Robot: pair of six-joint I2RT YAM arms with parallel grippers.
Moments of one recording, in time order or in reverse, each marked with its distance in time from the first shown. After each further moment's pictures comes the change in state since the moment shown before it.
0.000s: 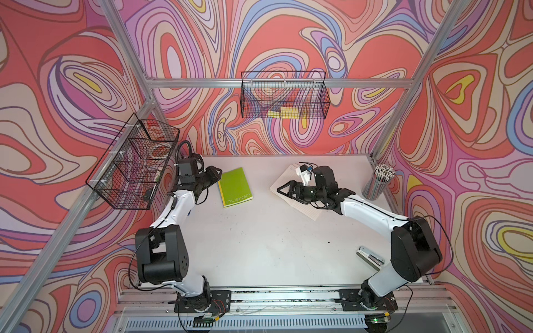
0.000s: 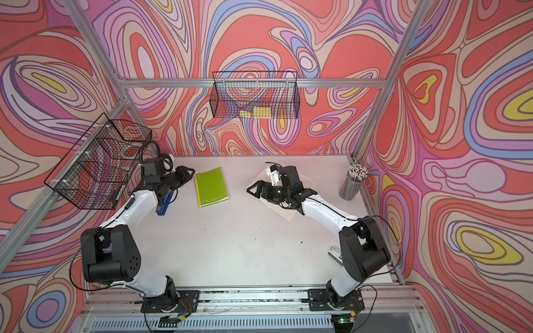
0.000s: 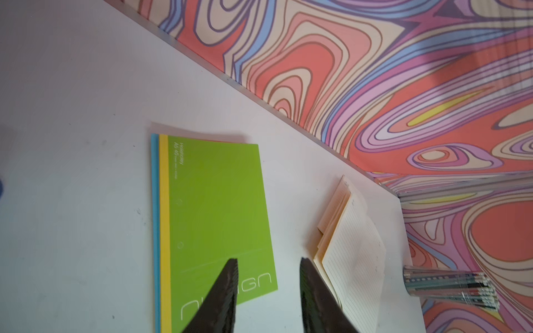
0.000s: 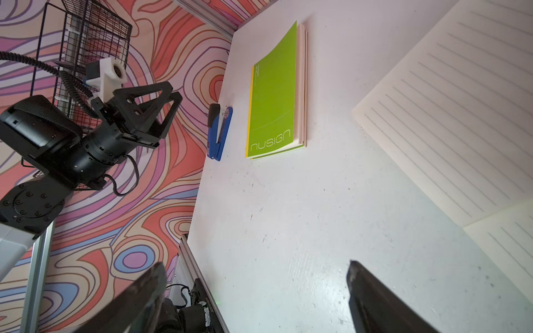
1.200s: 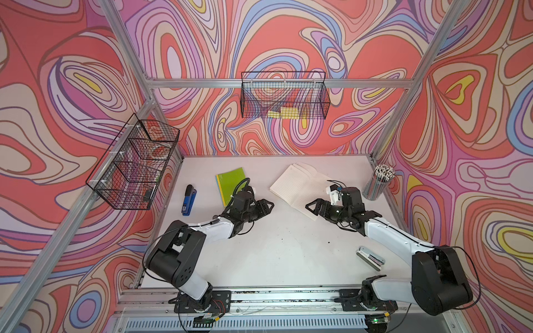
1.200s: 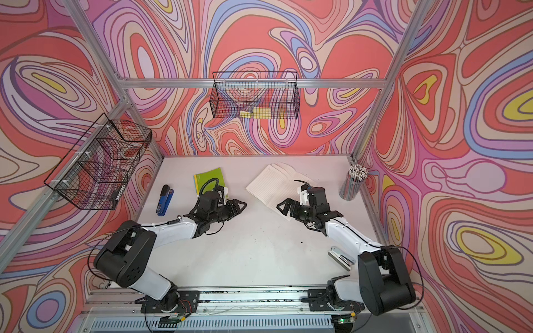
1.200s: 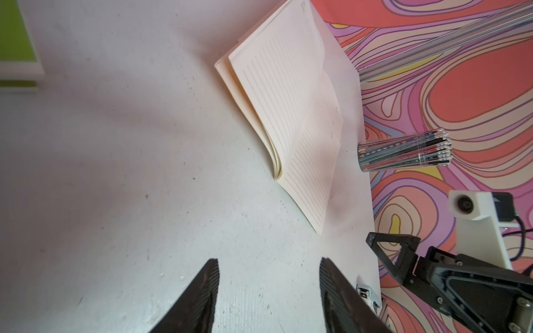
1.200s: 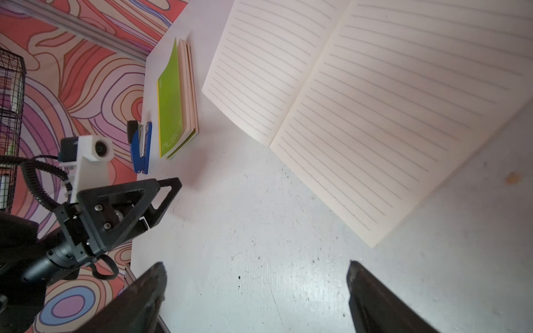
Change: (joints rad) left arm -0.573 0.087 -0.402 0.509 -0.108 -0.364; right arm -0.248 -0.227 -0.371 -0.049 0.072 -0.107
